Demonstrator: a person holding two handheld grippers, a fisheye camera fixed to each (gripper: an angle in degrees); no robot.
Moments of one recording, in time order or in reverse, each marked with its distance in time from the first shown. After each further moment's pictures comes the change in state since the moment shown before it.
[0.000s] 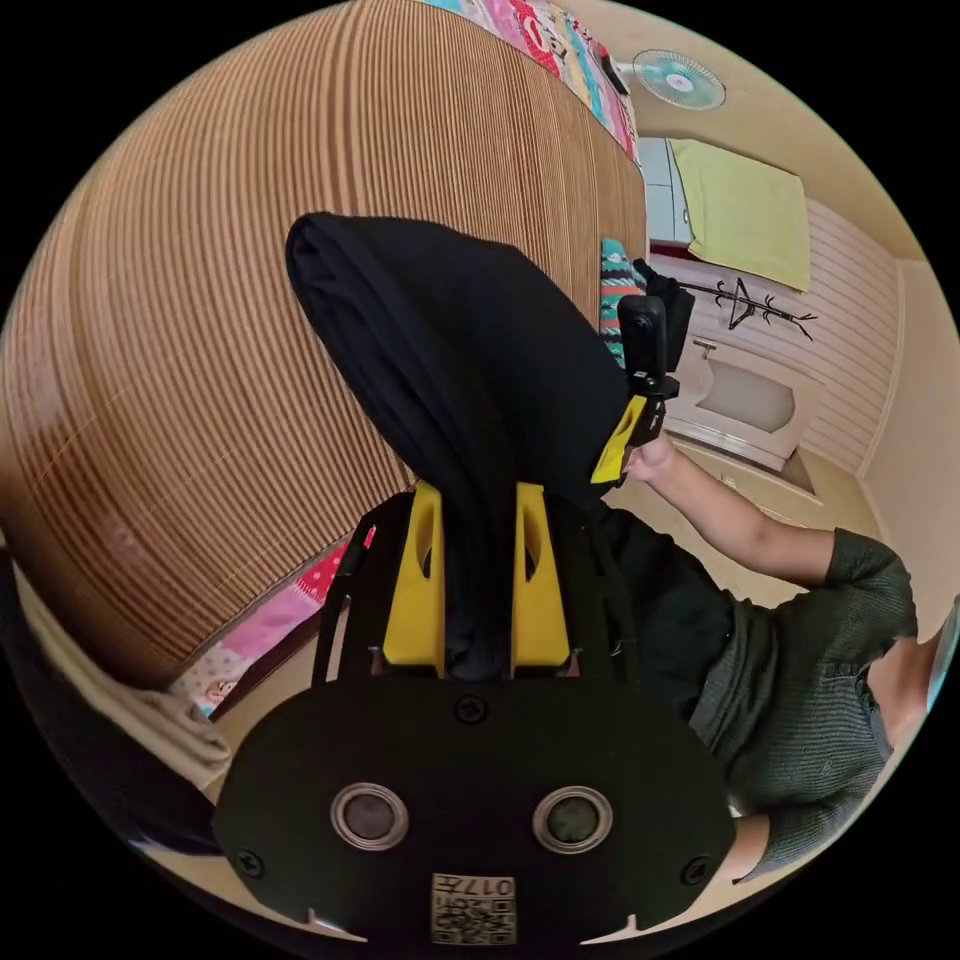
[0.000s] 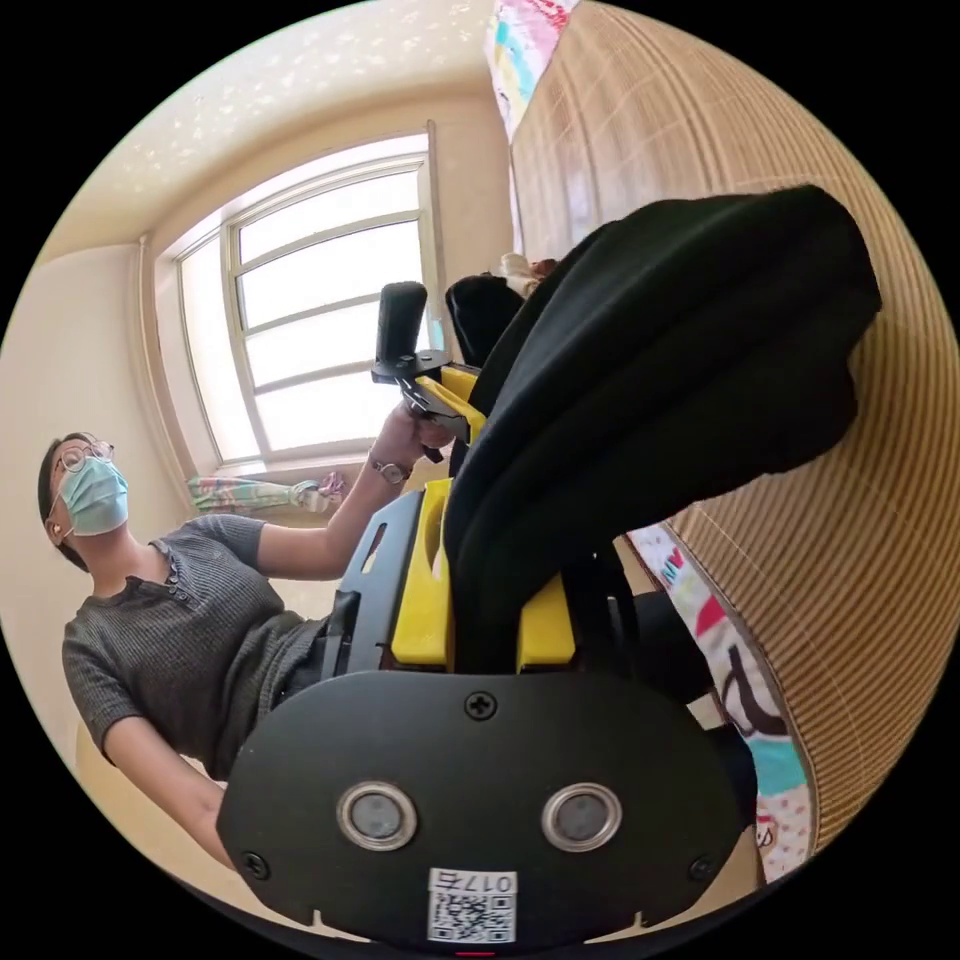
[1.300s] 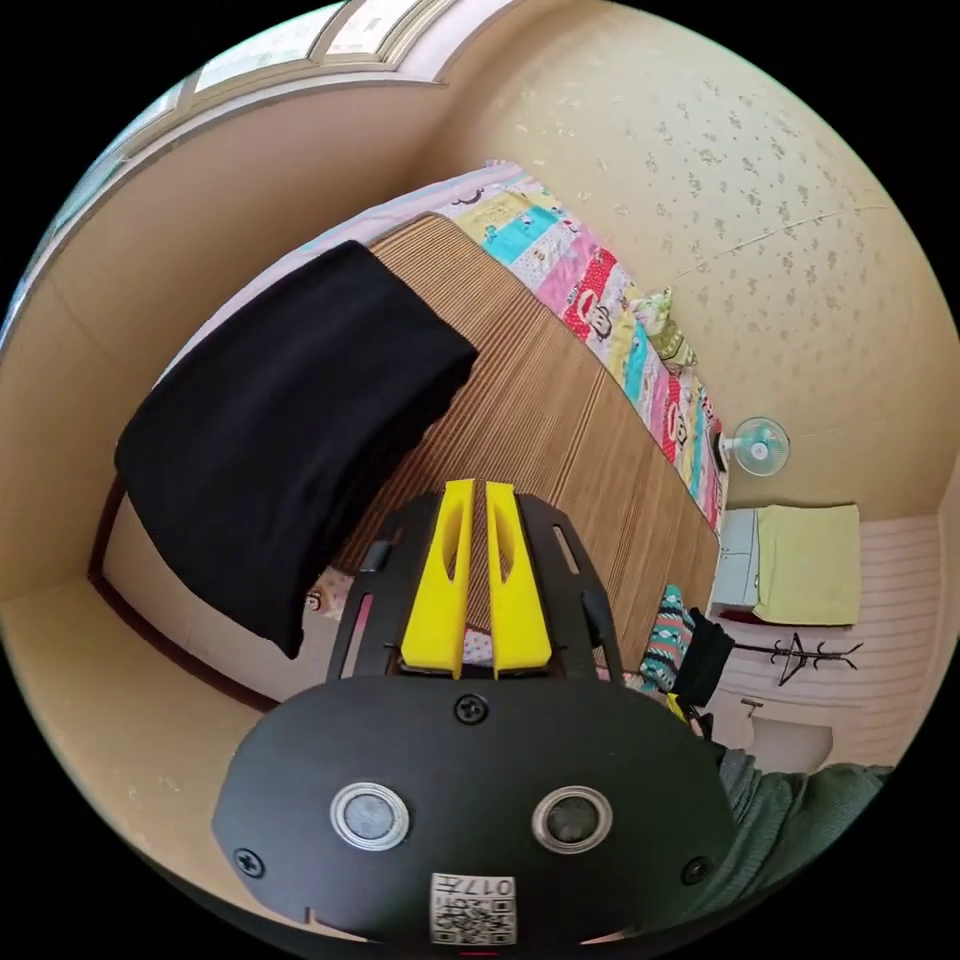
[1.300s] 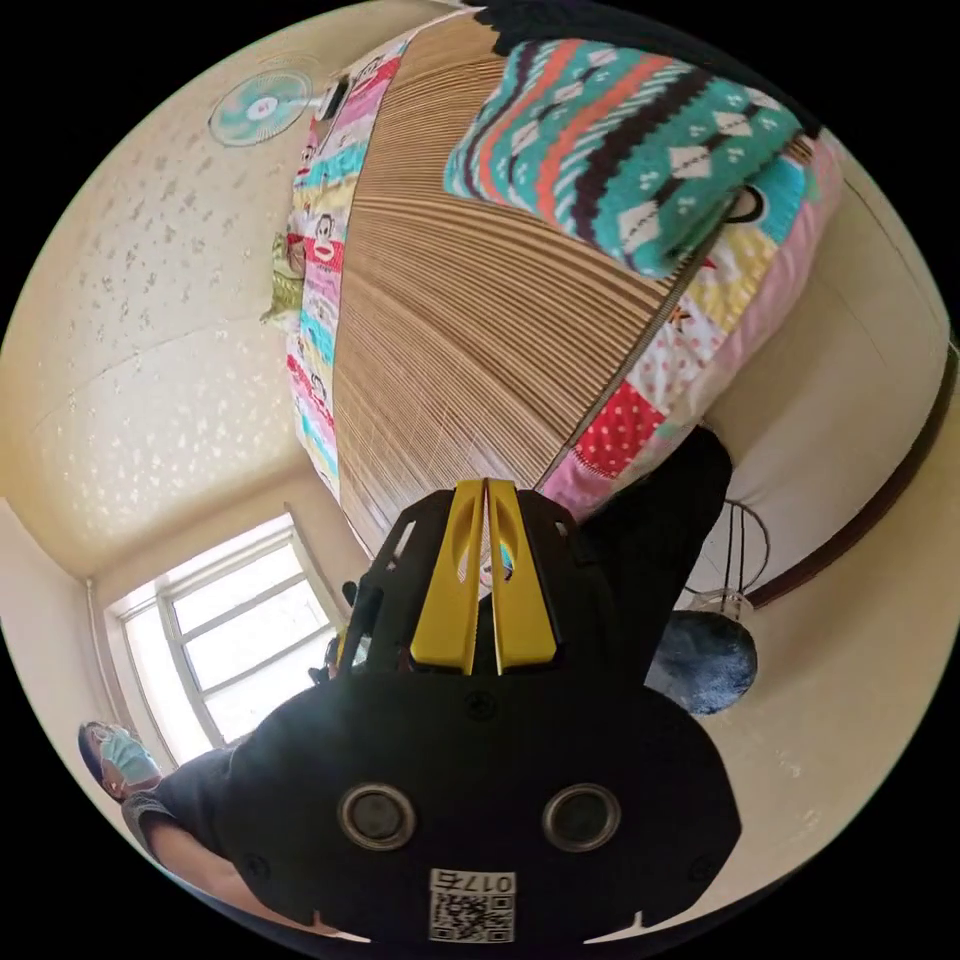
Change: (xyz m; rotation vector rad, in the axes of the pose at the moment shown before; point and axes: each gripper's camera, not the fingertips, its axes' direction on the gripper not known) left arm -0.065 0.158 0.221 0.956 -0.215 -0.505; right arm -0.156 0.367 -0.059 1.057 0.285 0.736
